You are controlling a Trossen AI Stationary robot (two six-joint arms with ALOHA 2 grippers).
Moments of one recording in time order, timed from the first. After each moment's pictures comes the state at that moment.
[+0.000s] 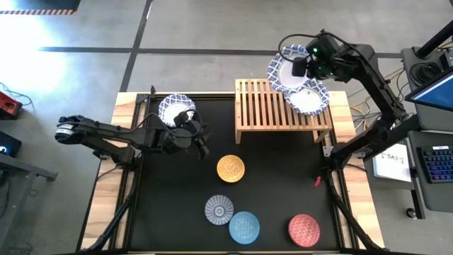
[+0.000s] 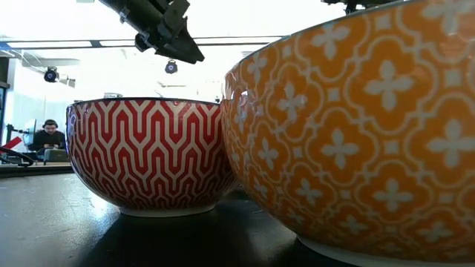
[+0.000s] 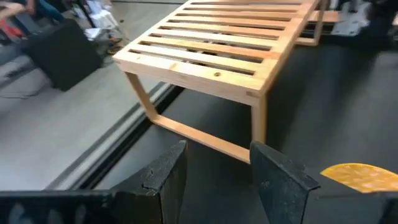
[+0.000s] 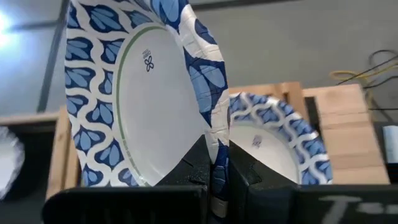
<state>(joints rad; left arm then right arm) -0.07 1.24 0.90 -0.20 -0.68 -0.17 -0.71 1.48 2.05 -1.57 0.38 0.83</state>
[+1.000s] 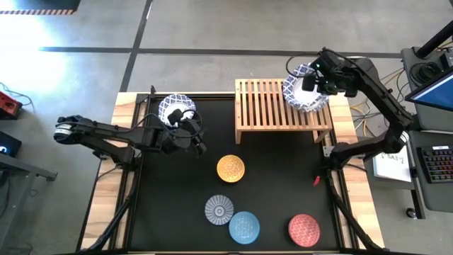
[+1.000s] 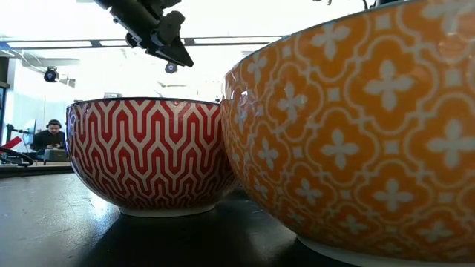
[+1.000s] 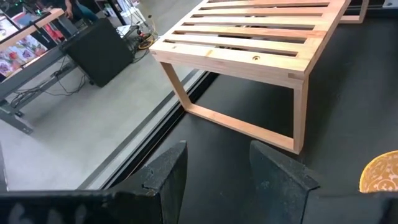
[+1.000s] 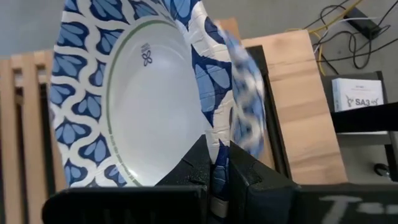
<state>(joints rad) -0.07 1.21 0.90 -0.31 -0.79 -0.15 -0.80 1.28 1.64 -1.57 0.36 0.87</state>
